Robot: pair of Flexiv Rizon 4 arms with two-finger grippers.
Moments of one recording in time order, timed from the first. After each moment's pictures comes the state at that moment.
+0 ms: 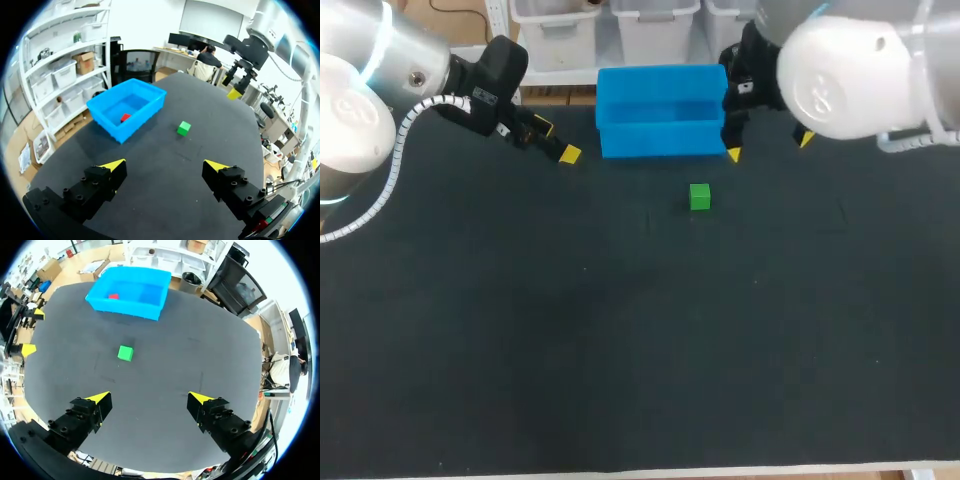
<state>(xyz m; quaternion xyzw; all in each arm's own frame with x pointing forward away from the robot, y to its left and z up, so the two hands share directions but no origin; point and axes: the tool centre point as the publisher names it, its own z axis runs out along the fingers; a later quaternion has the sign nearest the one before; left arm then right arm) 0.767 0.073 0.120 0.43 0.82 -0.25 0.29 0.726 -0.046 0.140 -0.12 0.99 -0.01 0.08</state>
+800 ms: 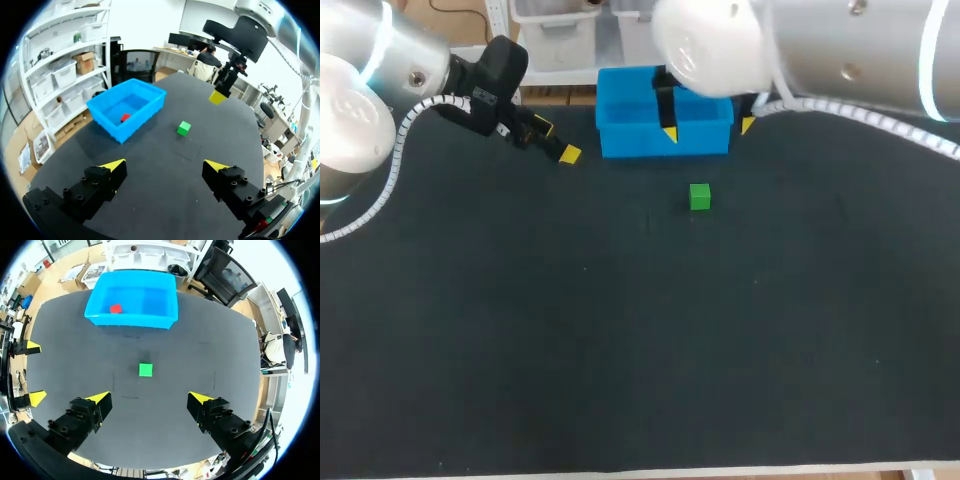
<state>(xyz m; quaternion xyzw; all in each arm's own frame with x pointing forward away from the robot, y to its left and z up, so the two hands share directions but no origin) 0.767 0.073 0.120 0.43 0.82 -0.25 0.29 0.757 0.027 0.142 -0.03 1.00 -0.04 0.05</state>
